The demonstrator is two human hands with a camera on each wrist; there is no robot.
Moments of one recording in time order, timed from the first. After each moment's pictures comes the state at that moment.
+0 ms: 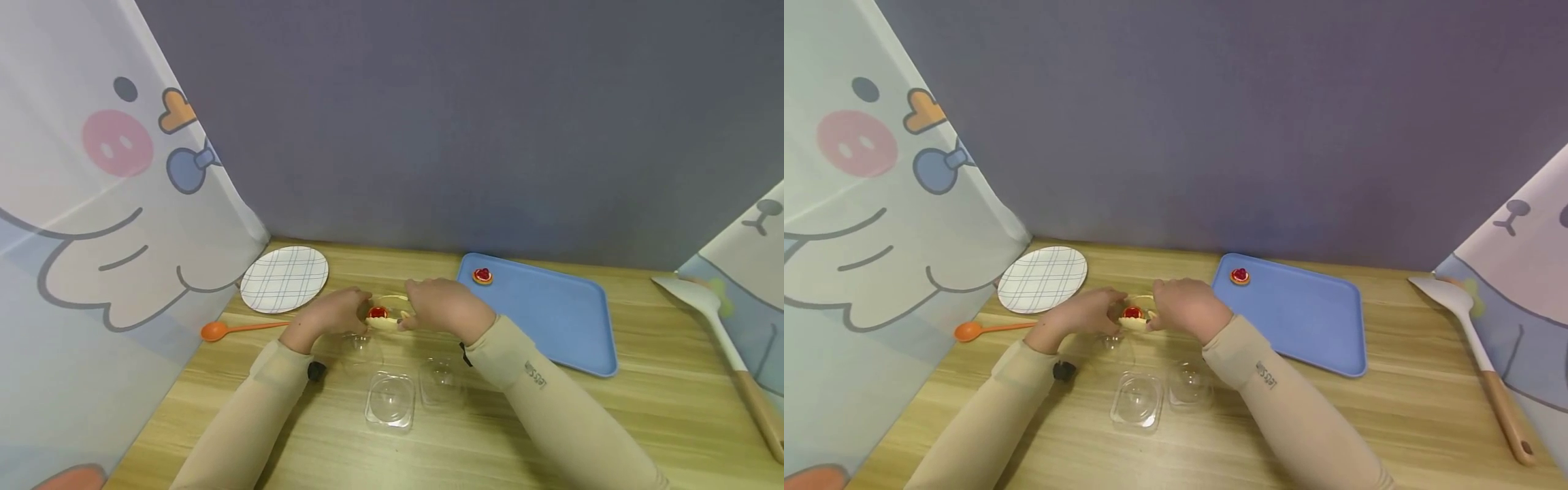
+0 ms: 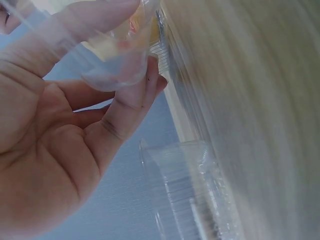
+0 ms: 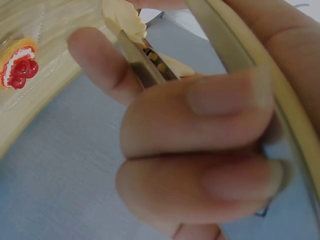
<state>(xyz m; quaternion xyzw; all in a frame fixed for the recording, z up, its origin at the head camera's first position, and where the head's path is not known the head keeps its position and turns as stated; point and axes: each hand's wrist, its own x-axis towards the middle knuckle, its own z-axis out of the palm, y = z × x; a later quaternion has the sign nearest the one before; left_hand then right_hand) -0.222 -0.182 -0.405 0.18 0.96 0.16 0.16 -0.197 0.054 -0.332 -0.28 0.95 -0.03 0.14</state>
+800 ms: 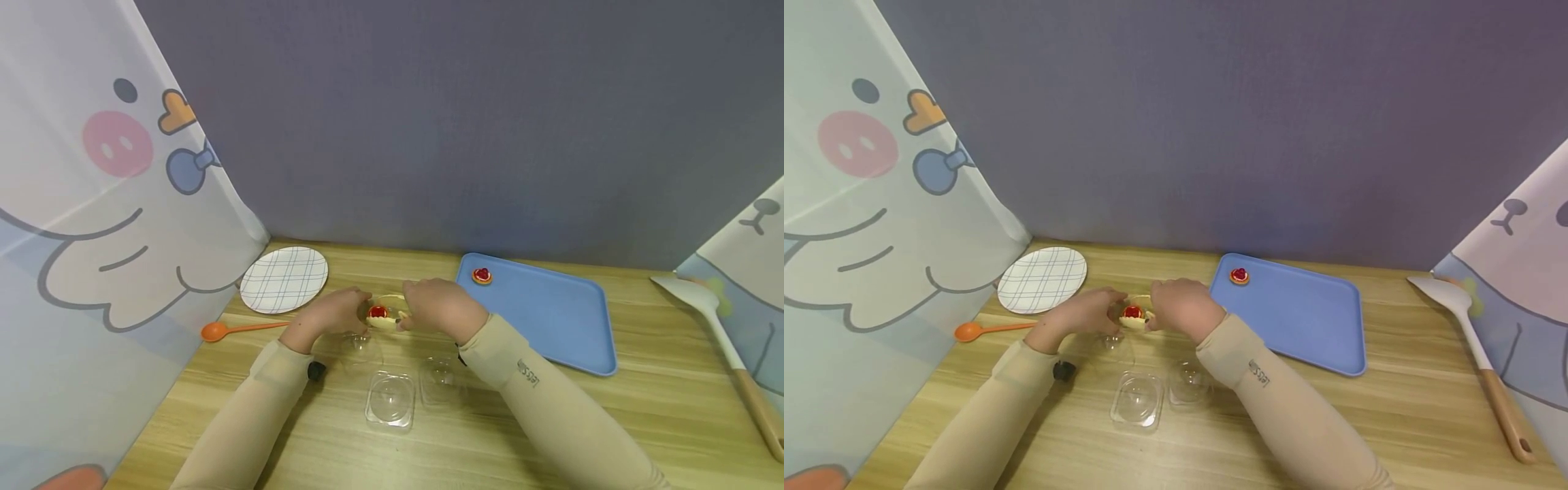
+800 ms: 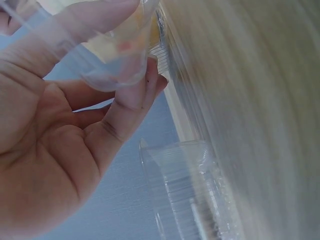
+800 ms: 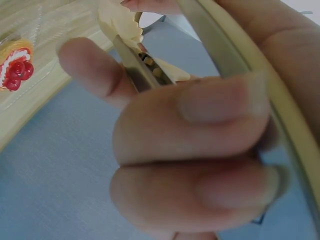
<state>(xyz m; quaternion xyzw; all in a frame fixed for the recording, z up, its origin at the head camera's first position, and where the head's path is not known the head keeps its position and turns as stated) -0.222 -0.181 -0.403 0.17 0.96 0.16 0.17 -0.196 0.047 -0.334 -0.26 0.95 -0.03 0.14</state>
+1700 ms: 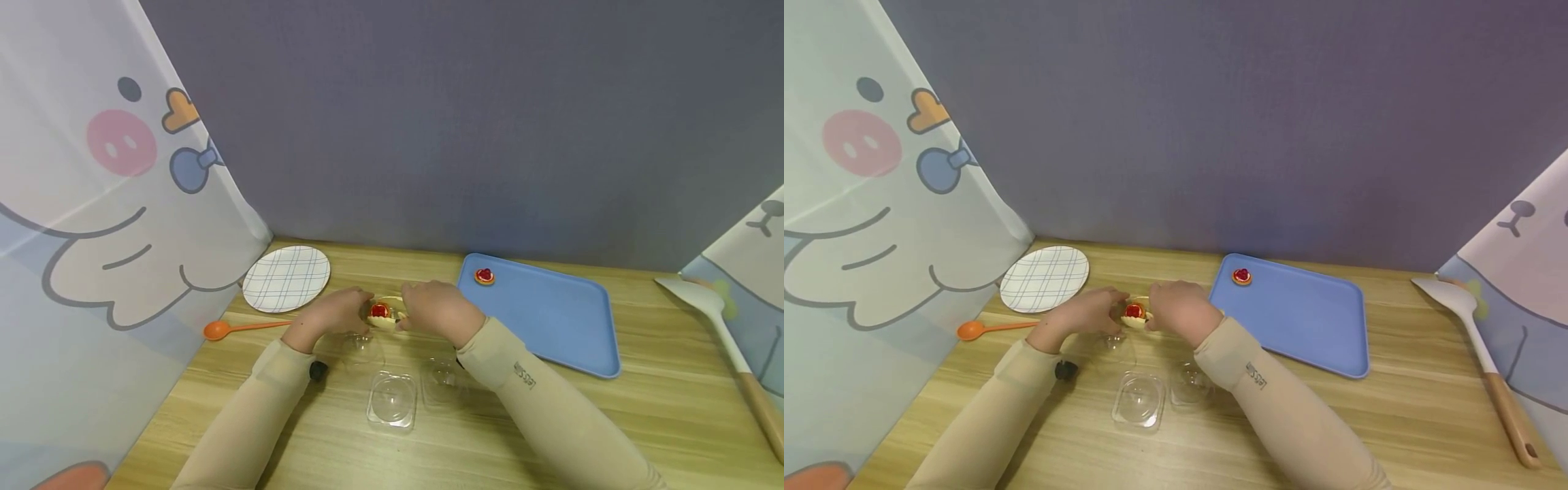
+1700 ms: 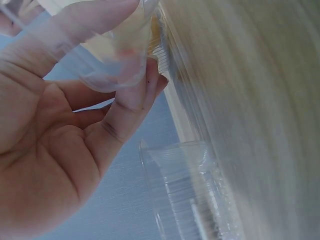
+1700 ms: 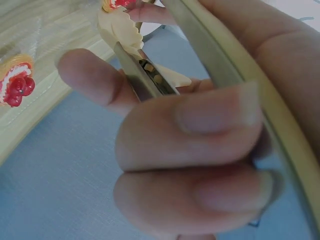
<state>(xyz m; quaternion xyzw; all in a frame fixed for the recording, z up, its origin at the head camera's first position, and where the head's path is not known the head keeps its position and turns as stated) -0.221 -0.180 -0.400 0.17 0.96 0.16 0.17 -0.195 0.041 -0.342 -0.27 0.95 -0.01 0.11</state>
